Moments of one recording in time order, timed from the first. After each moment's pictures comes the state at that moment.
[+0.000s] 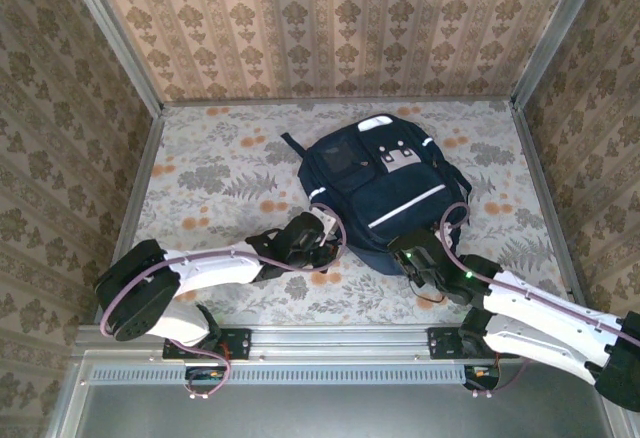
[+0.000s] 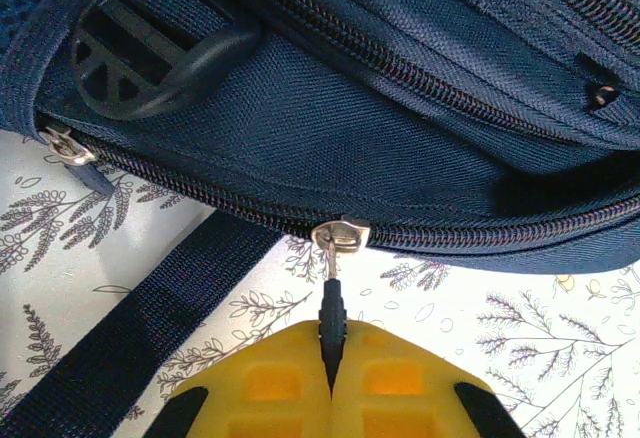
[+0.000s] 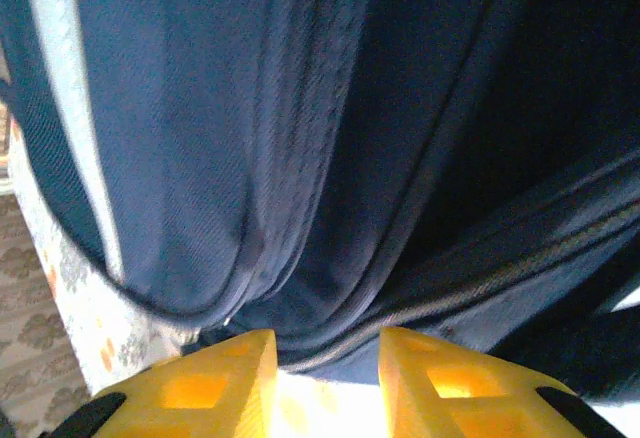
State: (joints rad) left arm -1.01 1.41 0.63 0.01 0.03 -0.44; right arm 0.87 0.82 0.51 -0.53 0.29 1.63
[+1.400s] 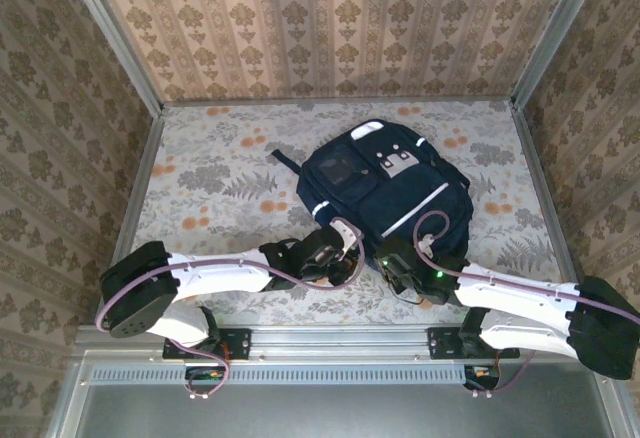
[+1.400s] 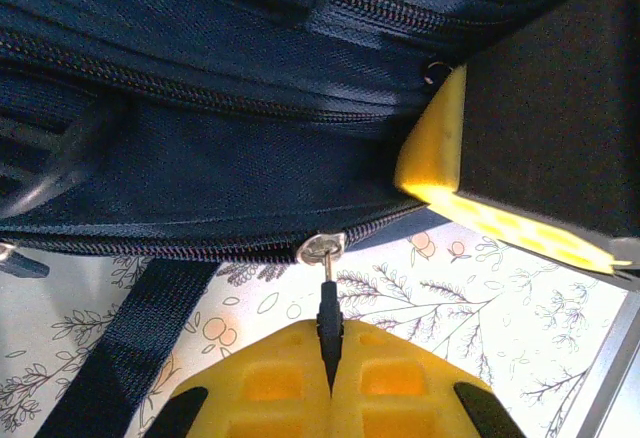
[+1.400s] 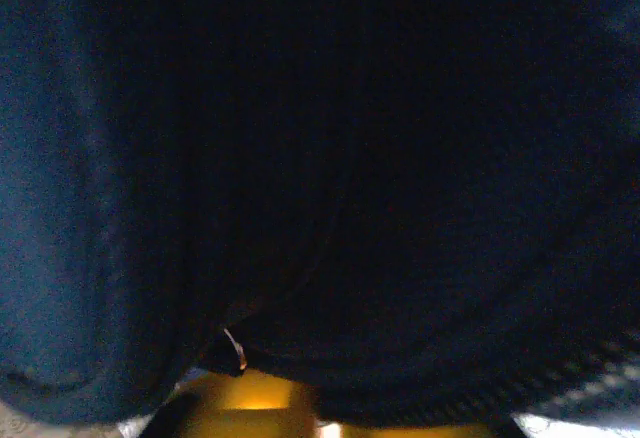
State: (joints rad) left arm -1.19 1.43 0.71 -0.03 -0.01 -0.42; right arm 0.93 1.07 0.46 -0.29 0.29 1.86
